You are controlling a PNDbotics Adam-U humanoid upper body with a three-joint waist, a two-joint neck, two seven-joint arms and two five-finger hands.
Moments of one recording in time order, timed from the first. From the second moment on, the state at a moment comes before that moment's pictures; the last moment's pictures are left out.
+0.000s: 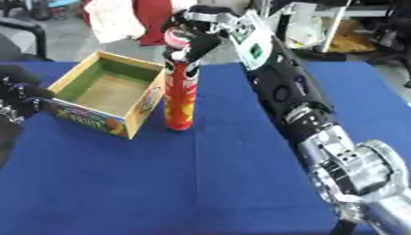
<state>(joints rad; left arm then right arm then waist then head) -0.23 0.15 -0.05 -1.96 0.40 0.00 -0.45 -1.20 -0.23 0.08 -0.83 0.54 -0.29 0.63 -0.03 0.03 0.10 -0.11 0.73</state>
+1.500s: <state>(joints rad) -0.27 0.12 -0.07 -1.96 0.44 0.02 -0.46 -1.16 -0.05 0.09 -0.83 0.81 -0.33 0.16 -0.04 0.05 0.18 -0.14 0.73</state>
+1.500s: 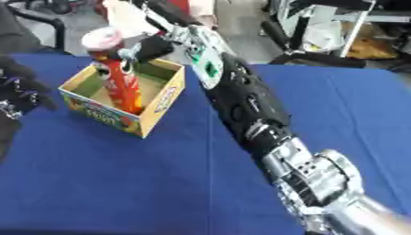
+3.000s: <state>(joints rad) -0.18 0.18 -0.01 -1.96 0.37 -0.03 -0.41 -0.08 -0.24 -0.04 -1.82 -0.05 -0.20 -0.02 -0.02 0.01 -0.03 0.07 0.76</state>
